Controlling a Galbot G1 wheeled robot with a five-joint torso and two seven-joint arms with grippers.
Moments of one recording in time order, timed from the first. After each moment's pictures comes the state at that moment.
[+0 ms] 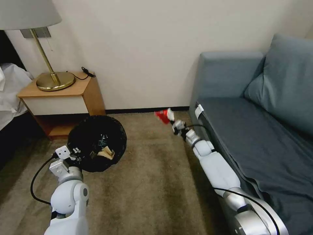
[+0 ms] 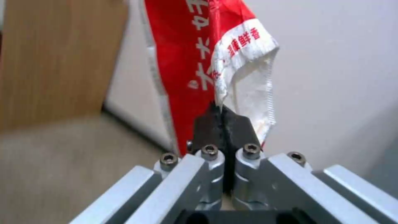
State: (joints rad) left arm 1.27 -1.55 -0.75 -1.97 -0.30 0.37 -0.32; right arm -0.48 1.40 0.14 0.88 -0.02 0.42 -0.22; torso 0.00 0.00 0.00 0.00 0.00
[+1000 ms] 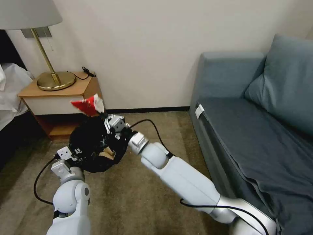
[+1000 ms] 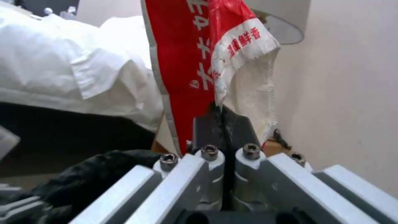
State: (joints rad) left arm 1.27 -1.56 -0.76 -1.96 -0.32 0.36 -0.31; right arm -0.56 1.43 -0.42 1.48 0.17 0.20 -0.04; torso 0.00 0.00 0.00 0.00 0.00
